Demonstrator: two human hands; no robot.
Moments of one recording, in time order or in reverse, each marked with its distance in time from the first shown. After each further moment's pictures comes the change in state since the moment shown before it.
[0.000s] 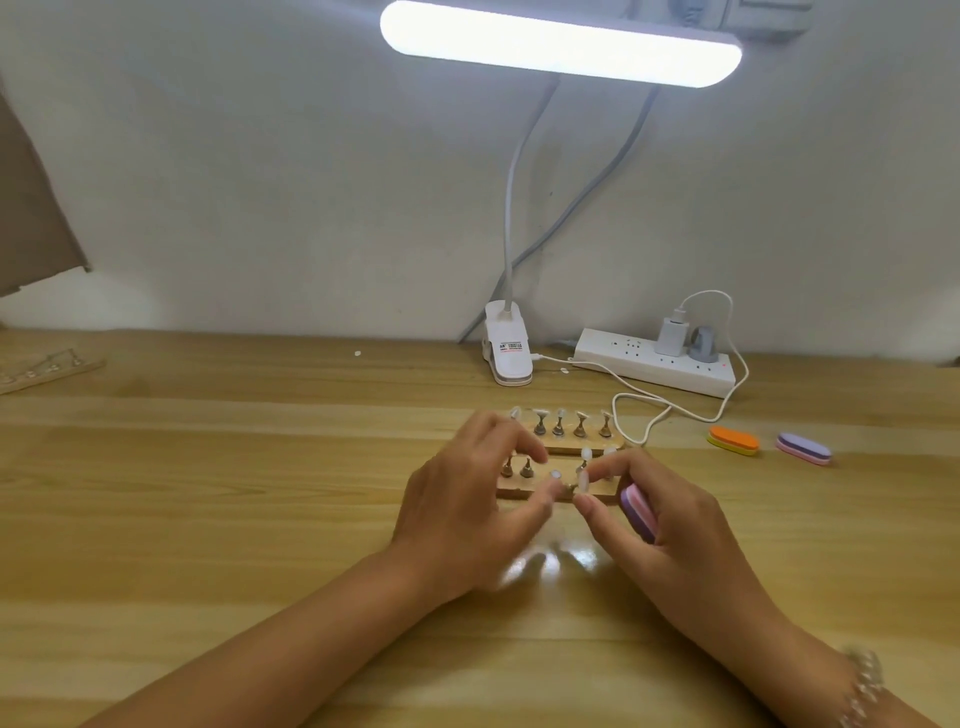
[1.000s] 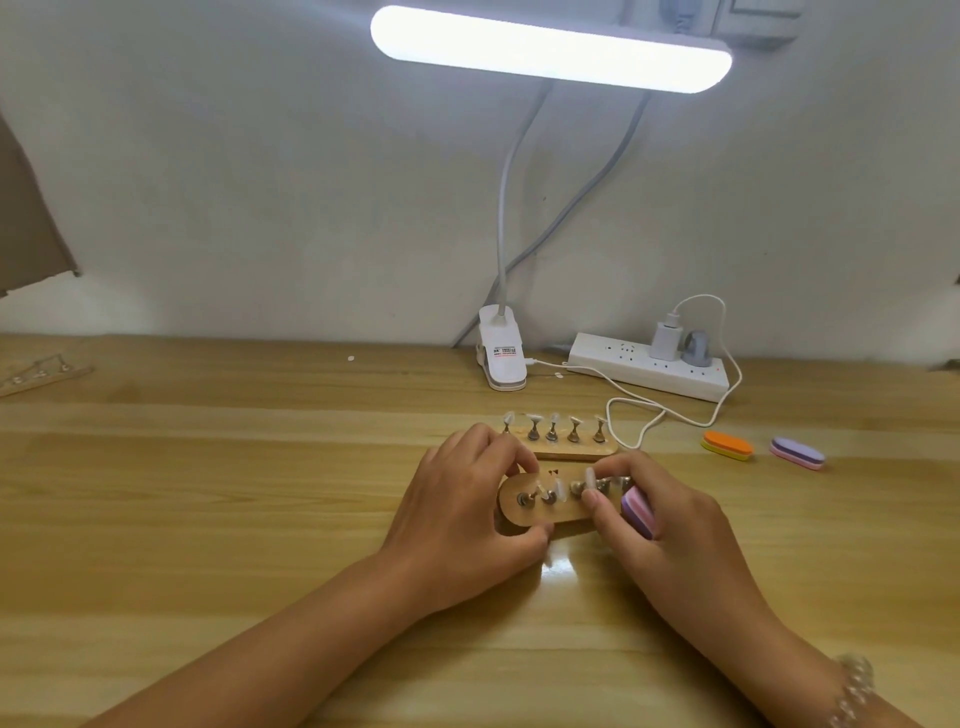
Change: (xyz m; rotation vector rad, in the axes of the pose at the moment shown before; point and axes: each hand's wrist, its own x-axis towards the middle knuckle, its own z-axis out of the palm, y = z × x) left_hand 0.002 -0.004 0.003 0.101 -0.135 0.017; right_hand 0.001 0.005 -0.002 -0.110 0.031 0.126
